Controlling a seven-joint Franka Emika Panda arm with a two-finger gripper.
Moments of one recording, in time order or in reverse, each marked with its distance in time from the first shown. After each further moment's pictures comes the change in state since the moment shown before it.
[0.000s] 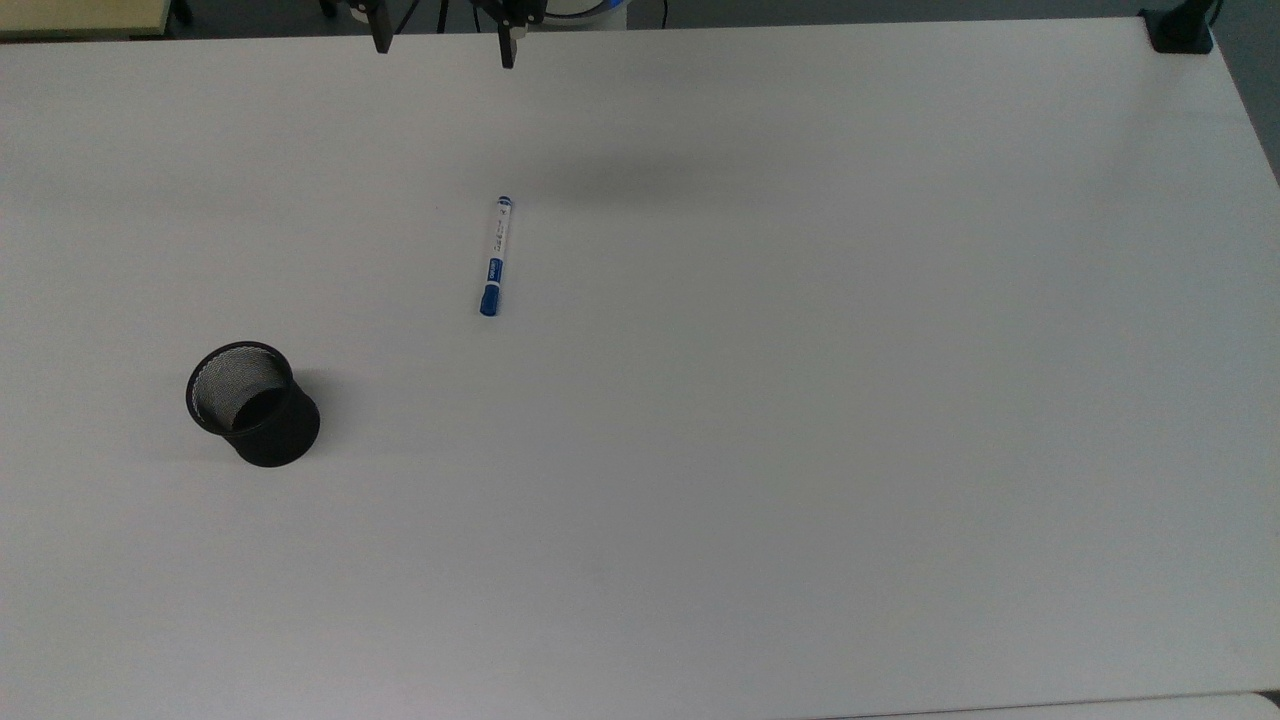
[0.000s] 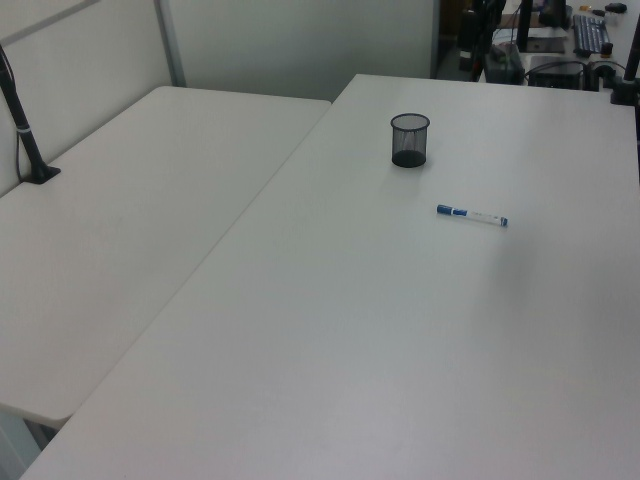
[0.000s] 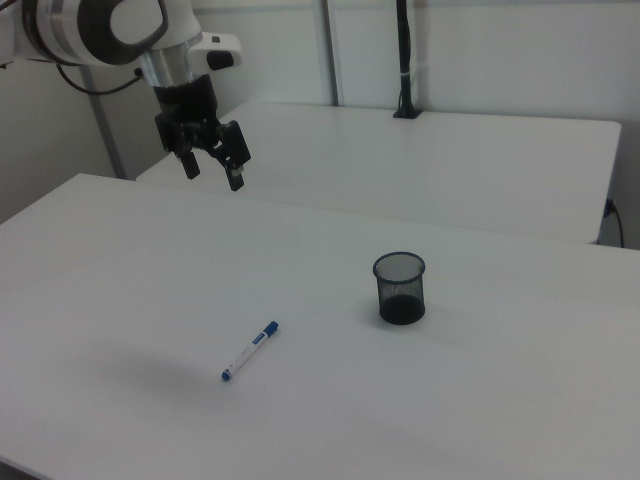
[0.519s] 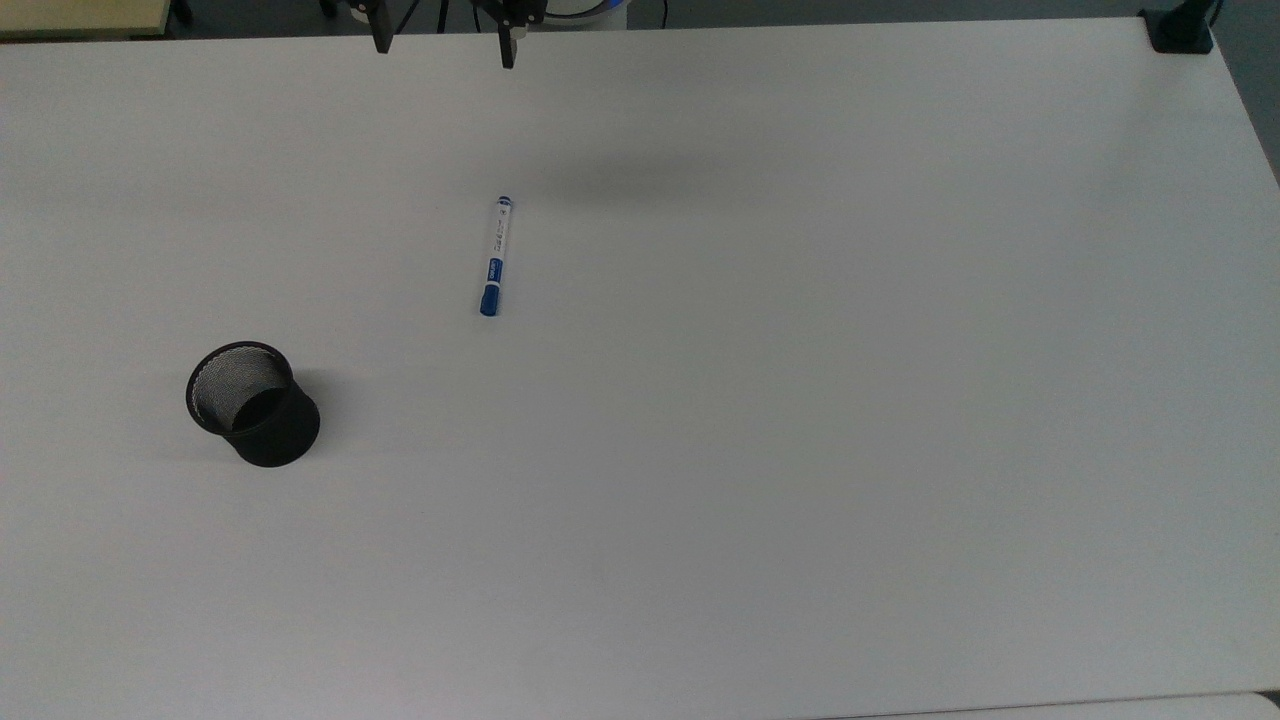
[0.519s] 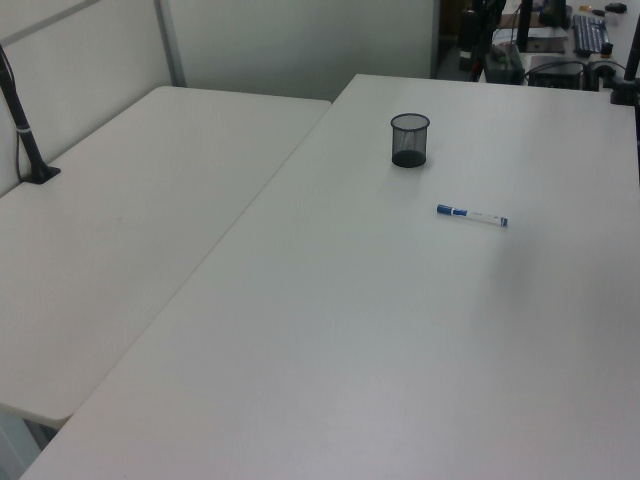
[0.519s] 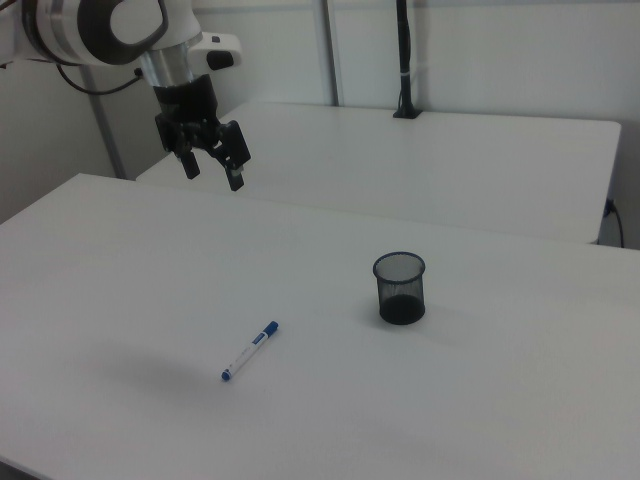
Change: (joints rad) arm 0.000 0.000 0.000 0.000 0.000 0.000 0.000
